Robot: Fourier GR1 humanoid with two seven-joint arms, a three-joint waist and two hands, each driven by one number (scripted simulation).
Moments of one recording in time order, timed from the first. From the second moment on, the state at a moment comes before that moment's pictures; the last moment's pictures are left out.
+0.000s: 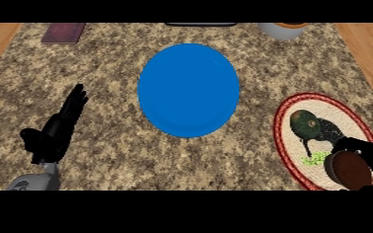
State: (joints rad) left arm -0.06 0.28 0.03 -1.35 0.08 -0.02 -0.12; right arm 0.17 -0.64 0.03 -1.48 0.61 0.07 -0.10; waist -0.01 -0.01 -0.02
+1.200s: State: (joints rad) left arm -0.08 0.24 0.04 -1.31 0.05 -0.04 -0.13; right arm -0.42 -0.63 -0.13 -1.28 0.50 0.14 -0.42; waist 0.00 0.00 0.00
